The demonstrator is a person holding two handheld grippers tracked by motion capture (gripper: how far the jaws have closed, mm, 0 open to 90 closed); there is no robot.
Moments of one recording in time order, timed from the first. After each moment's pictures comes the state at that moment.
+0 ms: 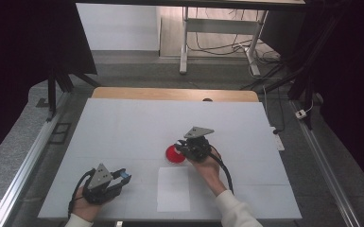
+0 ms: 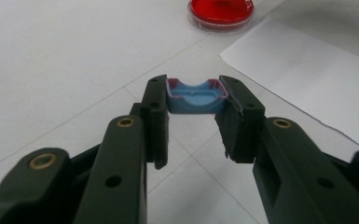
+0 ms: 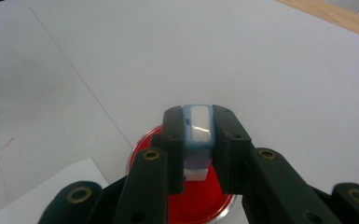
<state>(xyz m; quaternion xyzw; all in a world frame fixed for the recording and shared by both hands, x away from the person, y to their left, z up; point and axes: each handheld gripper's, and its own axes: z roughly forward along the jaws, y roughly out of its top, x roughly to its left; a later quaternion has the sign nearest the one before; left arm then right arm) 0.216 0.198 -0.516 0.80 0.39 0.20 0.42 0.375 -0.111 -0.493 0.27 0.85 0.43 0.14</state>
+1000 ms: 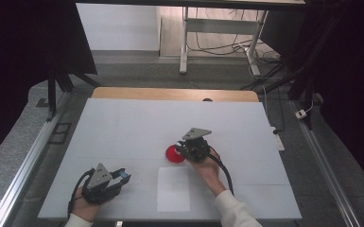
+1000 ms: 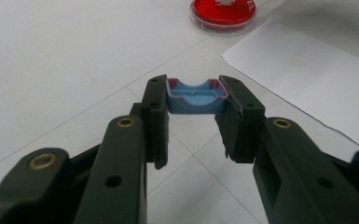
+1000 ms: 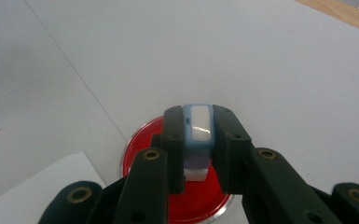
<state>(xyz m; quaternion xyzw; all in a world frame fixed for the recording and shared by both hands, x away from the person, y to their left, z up) 0.216 0.200 -0.516 0.80 0.39 0.20 0.42 0.376 -0.108 -0.499 0.27 0.86 0.41 0.15</state>
